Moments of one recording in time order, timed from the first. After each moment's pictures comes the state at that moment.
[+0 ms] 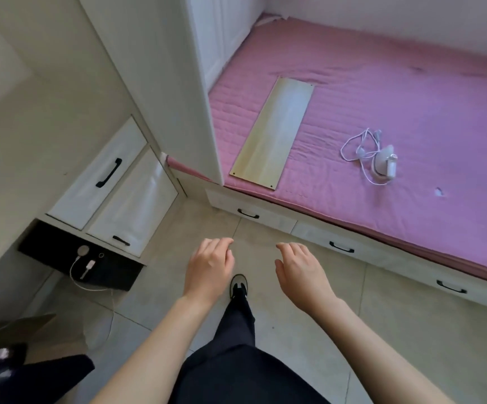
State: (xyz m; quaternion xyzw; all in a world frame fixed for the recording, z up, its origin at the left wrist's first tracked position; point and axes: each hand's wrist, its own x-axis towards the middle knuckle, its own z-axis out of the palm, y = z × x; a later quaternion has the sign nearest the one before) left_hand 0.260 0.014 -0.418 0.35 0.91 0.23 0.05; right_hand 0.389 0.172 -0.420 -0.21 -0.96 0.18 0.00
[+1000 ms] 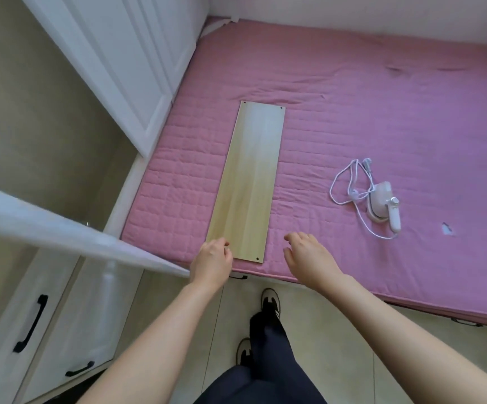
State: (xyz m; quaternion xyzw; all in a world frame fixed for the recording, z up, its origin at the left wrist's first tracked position) left_hand -0.044 0.318 -0.482 0.30 0.90 0.16 0.25; right_hand 0.117 0.472 -0.460 -0.33 -0.91 0.22 -0.12
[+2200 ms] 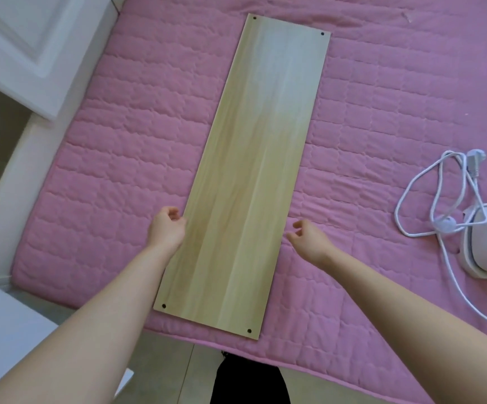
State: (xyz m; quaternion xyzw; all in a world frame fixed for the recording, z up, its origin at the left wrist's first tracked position) left_hand -0.250 0.482 -0.800 -0.01 0.92 0.26 0.30; right_hand -0.047 0.677 -0.792 -0.49 -0.70 0.46 -0.24
